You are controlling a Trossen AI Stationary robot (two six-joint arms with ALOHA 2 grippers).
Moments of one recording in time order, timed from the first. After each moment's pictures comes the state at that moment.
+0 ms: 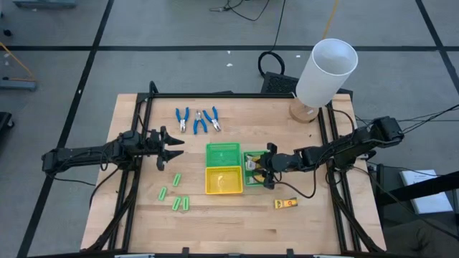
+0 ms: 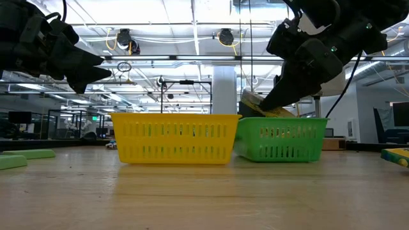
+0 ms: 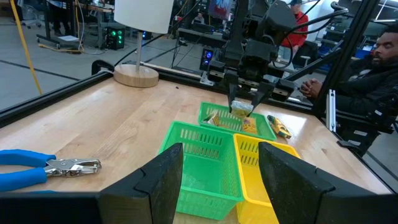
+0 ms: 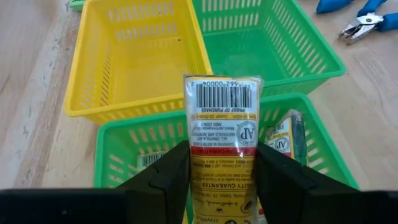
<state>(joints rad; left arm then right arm) 0.20 0.24 0.02 0.16 0.15 -0.19 0.19 1.43 0.59 0.20 0.23 0.23</state>
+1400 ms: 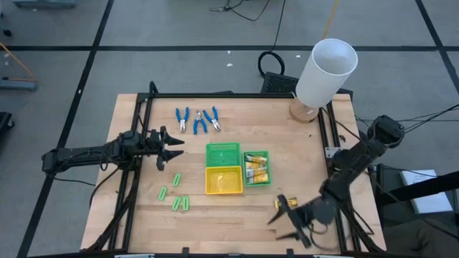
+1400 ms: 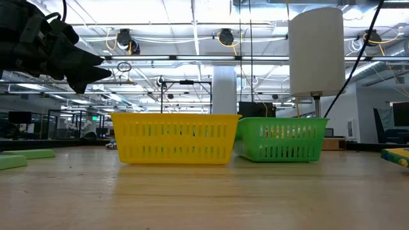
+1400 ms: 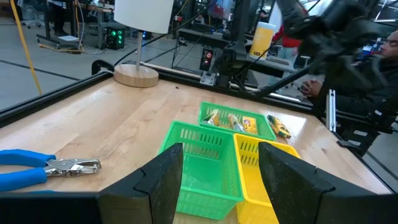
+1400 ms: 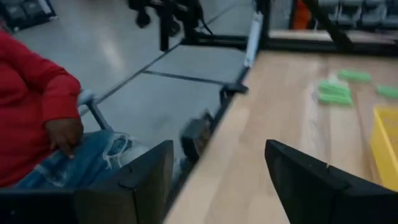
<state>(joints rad) 0.20 0.24 0.02 0.16 0.15 -0.19 0.85 1.42 0.70 0.43 0.33 0.24</state>
